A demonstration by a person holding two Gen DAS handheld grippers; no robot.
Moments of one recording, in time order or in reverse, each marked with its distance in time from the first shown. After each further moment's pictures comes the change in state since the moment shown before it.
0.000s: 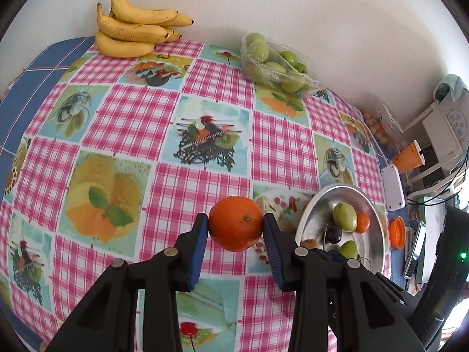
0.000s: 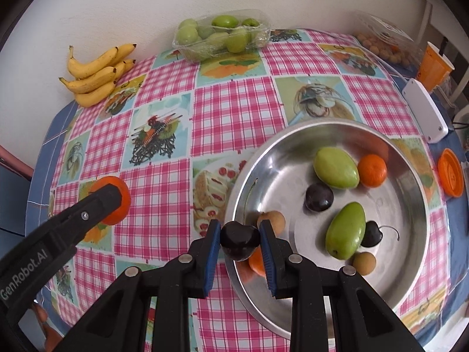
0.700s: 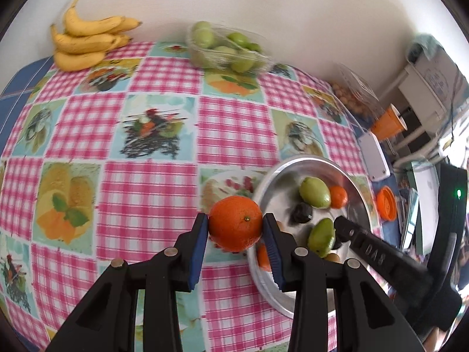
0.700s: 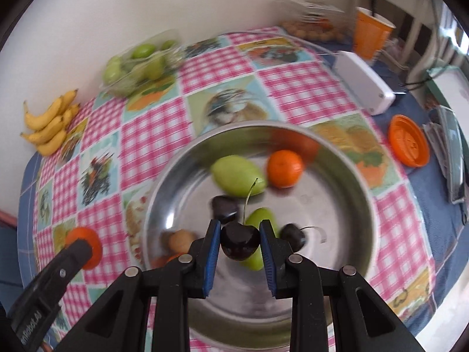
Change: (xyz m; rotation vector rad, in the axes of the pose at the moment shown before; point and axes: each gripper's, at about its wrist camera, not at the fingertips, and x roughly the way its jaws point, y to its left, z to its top) left arm 0.015 -0.062 -0.020 0.171 0.031 -0.059; right arm -0.012 -0.093 0.006 0.235 -0.050 -0.114
